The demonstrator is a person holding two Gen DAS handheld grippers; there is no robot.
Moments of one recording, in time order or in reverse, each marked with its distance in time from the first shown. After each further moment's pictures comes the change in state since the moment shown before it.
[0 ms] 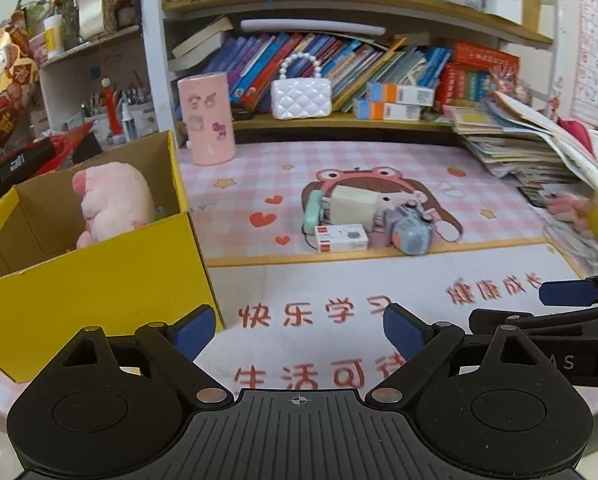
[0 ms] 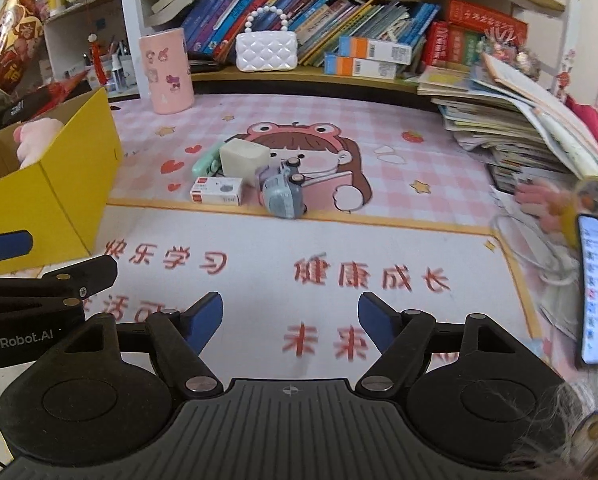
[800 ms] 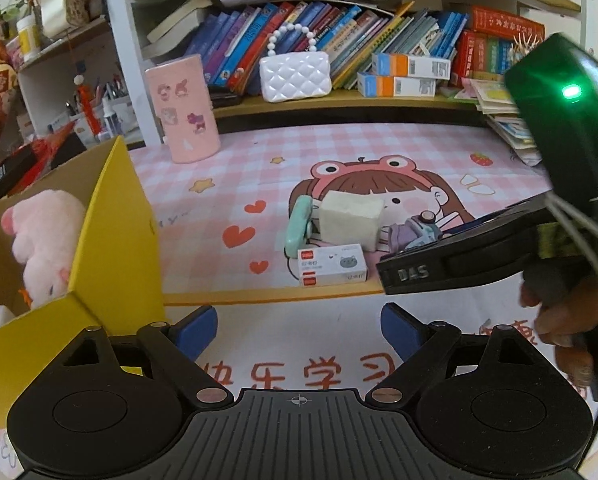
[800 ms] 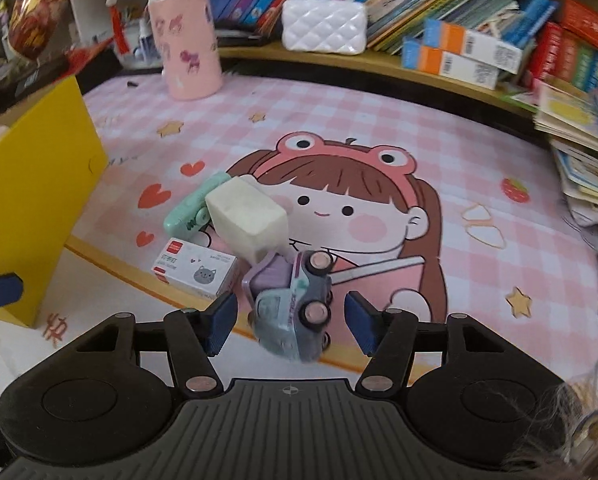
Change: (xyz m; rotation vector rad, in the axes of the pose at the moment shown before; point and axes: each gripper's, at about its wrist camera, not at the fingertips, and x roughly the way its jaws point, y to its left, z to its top) left arm 0.073 -0.036 0.038 0.039 0.080 0.059; right arm 0.143 -0.015 0.096 -0.156 0.093 0.167
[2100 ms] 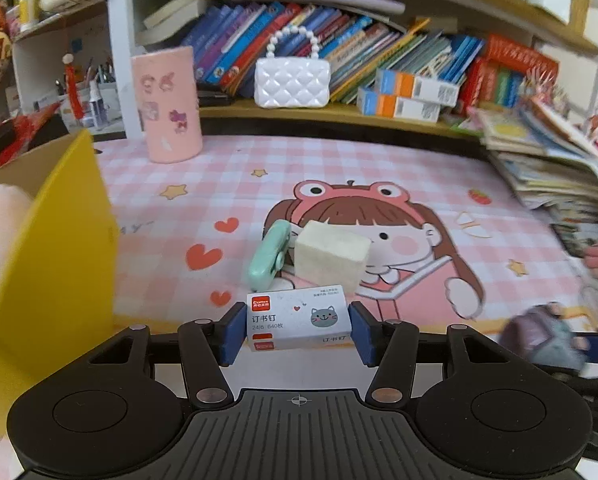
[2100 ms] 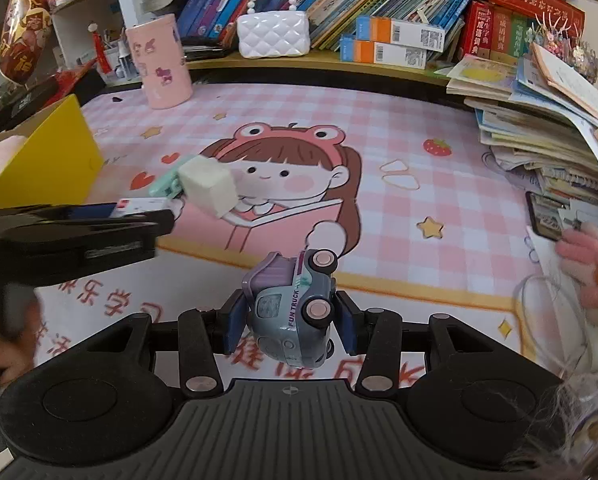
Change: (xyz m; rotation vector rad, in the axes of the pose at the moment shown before) left arm 0.020 -0.002 0.017 -0.125 -0.028 -0.073; right arm -0.082 -0.034 -0.051 0.097 -0.016 -0.027
